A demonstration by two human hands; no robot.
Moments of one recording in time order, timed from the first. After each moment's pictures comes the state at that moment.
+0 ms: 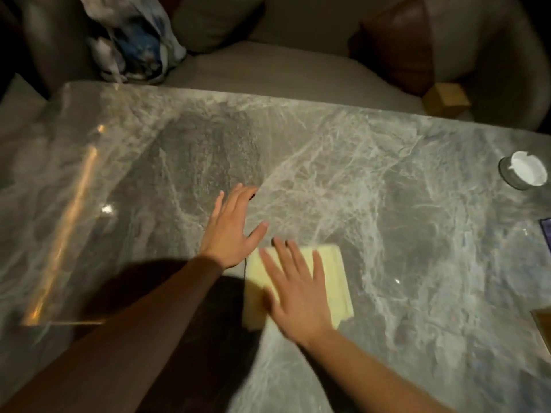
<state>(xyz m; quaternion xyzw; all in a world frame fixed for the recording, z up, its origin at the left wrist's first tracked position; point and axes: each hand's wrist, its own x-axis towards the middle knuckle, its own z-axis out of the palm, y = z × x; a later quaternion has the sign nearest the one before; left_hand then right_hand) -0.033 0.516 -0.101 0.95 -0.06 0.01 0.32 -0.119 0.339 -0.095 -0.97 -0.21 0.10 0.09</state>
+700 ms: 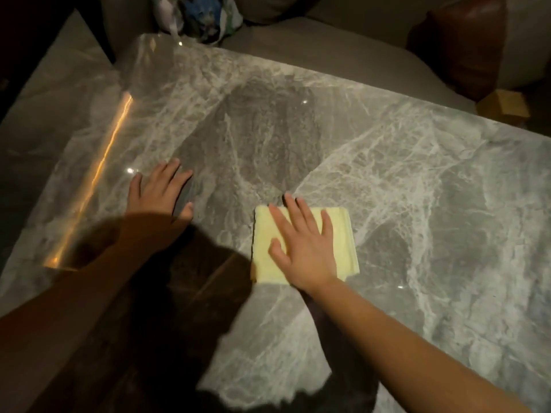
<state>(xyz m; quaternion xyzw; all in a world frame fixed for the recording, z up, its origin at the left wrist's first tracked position) -0.117 0.695 -0.105 0.99 0.07 0.00 0.13 -0.091 0.412 -0.093 -0.96 -0.25 0.13 0.09</state>
